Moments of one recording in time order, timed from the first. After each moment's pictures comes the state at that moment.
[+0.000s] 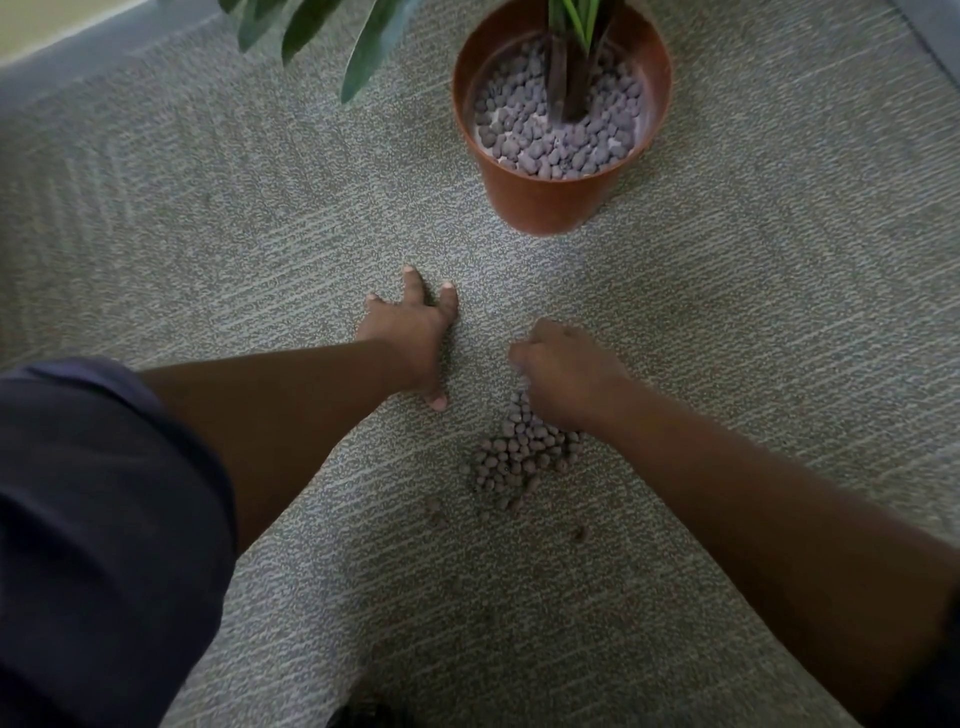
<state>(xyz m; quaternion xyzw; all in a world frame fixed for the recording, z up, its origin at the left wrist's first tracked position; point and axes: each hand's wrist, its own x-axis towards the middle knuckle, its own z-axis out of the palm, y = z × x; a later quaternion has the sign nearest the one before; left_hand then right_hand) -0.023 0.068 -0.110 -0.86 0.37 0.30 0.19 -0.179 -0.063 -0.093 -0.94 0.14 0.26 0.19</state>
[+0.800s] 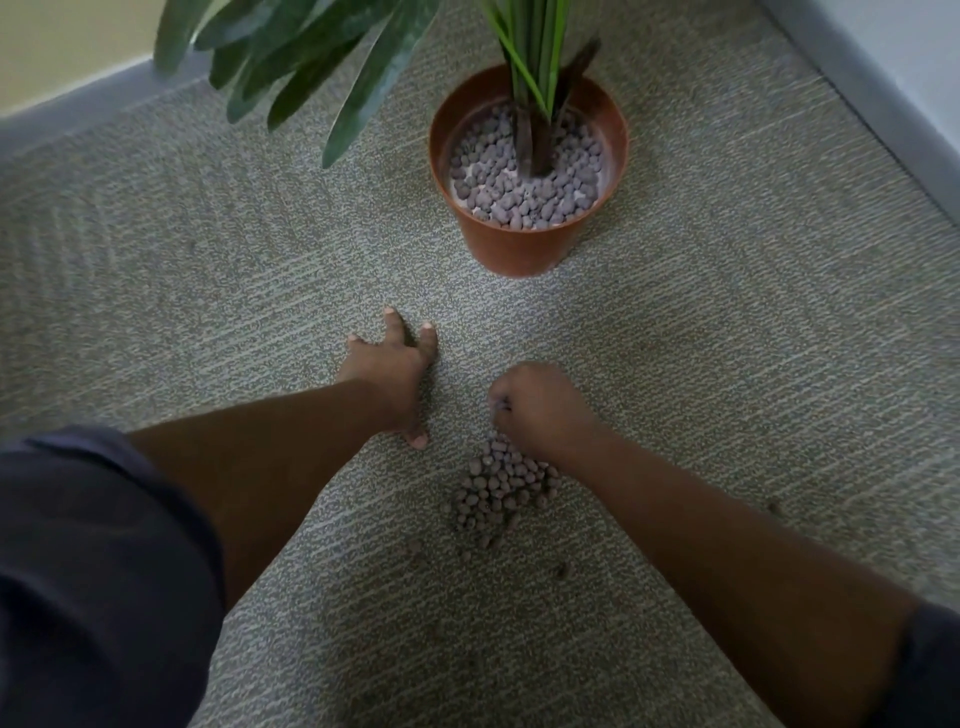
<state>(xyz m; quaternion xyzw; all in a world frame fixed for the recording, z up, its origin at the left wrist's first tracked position) -0.024 0.065 -0.106 -0.85 0.37 0.30 0.21 -0.175 -0.064 -0.084 -0.92 0.18 0.18 0.29</state>
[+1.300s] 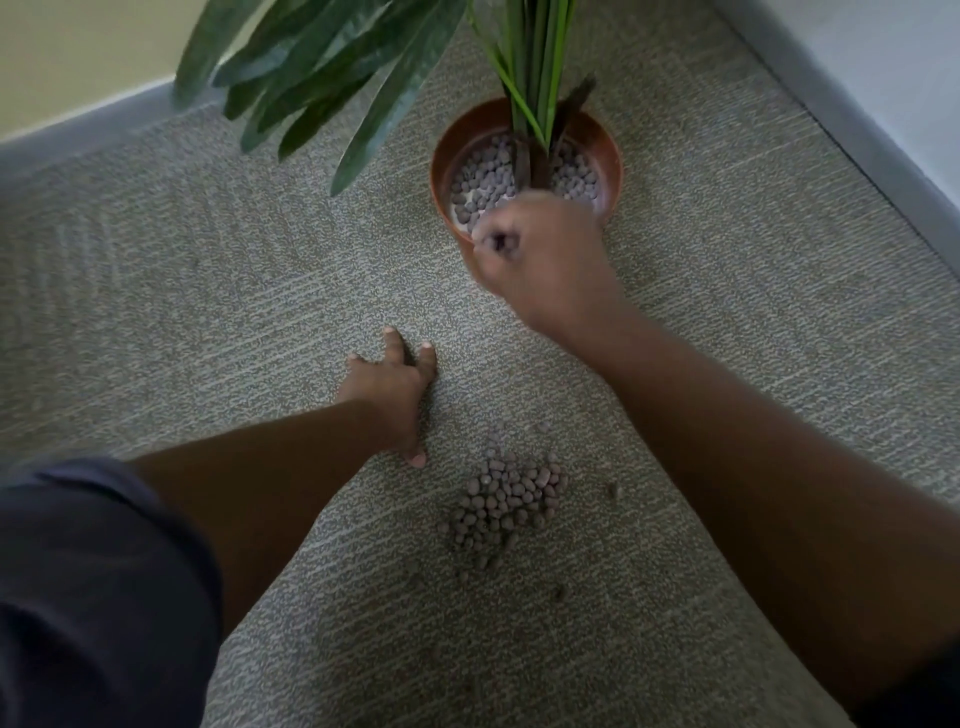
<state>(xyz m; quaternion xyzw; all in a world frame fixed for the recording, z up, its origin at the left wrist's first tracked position) -0.024 0.066 -0.105 -0.85 0.38 0.30 0.20 -0.106 -0.118 0.005 -0.92 0.17 -0.18 0.31</state>
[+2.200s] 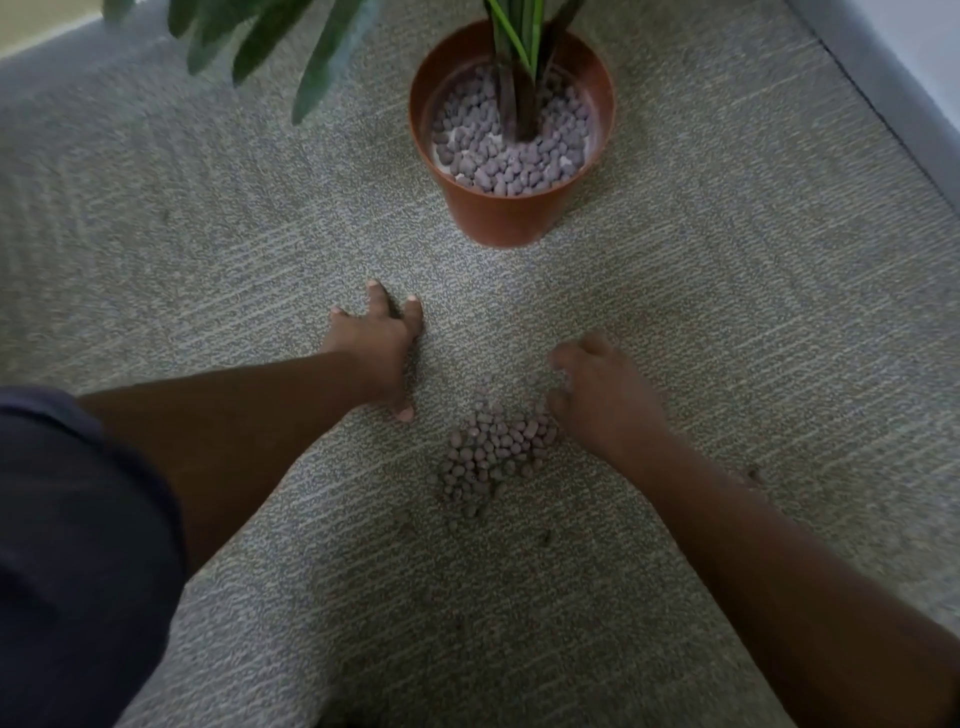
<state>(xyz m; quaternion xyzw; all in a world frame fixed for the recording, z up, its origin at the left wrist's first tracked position) -0.026 0.064 -0.102 -0.85 0.37 0.30 0.21 -0.244 -0.094 -0.100 -0.92 0.29 0.10 0.26</state>
